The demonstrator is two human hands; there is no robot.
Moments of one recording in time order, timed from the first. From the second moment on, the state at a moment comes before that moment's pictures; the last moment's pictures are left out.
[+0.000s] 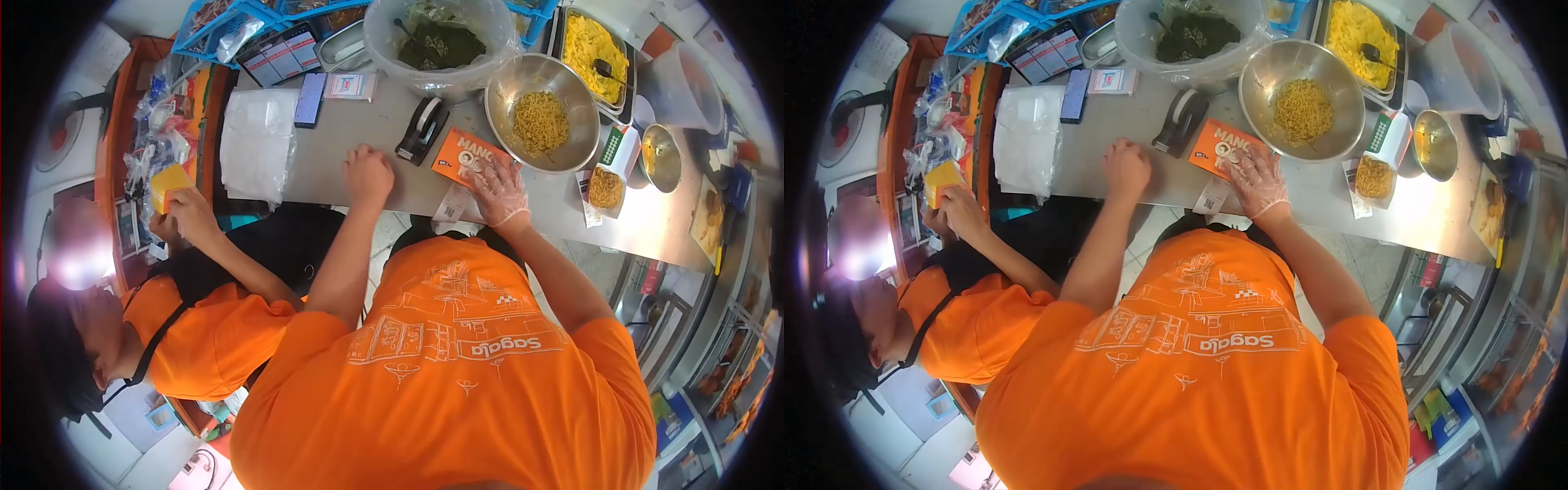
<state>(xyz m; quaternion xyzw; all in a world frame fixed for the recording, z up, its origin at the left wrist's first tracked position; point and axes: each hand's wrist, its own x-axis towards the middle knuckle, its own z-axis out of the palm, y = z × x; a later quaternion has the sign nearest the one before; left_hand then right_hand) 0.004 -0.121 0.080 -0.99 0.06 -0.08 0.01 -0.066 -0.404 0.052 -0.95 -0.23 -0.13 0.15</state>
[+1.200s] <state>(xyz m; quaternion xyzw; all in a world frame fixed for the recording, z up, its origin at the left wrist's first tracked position) -0.075 -0.195 0.066 -0.93 0.29 0.09 -0.20 -0.049 -0.398 0.086 -0.97 -0.16 0.00 0.16</state>
